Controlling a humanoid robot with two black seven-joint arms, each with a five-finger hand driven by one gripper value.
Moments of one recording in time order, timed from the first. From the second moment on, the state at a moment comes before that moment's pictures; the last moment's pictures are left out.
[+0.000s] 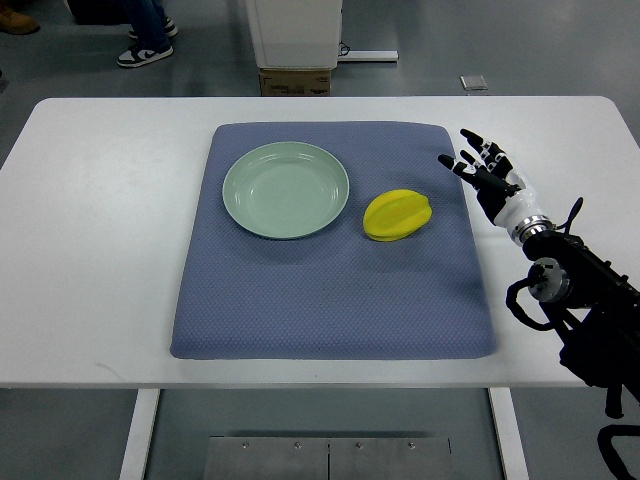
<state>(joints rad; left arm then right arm) -0.06 0.00 -0.10 -0.22 0.09 0.05 -0.20 0.69 -0.07 0.97 0.57 -0.49 0.13 0.27</state>
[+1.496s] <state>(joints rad) -0.05 0.00 -0.10 -0.22 0.09 0.06 -0.21 0.72 -0.08 0.97 0.57 -0.48 0.13 0.27</state>
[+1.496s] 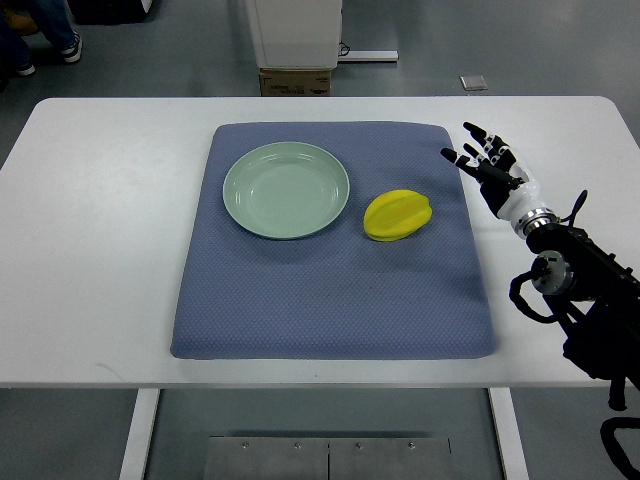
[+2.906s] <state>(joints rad) -0.05 0.00 -0.10 -0.22 0.09 0.06 -0.21 0.81 -0.22 0.70 0.76 -0.86 0.18 0.35</state>
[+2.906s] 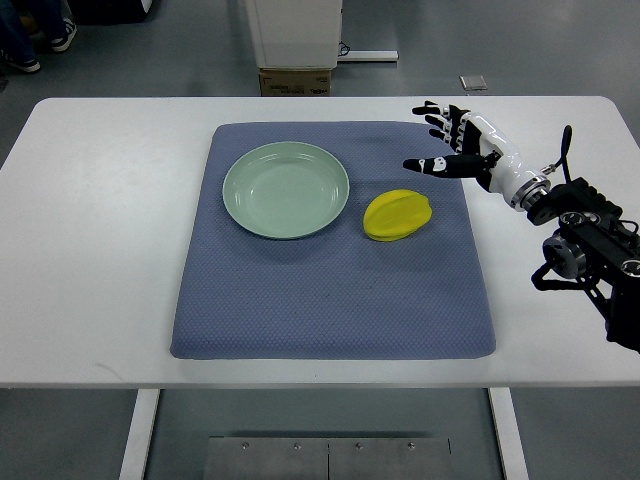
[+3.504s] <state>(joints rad) -0.05 0.00 -0.10 -0.22 0.09 0.06 -0.21 0.94 -0.23 0.40 0.77 -1.10 0.18 0.48</state>
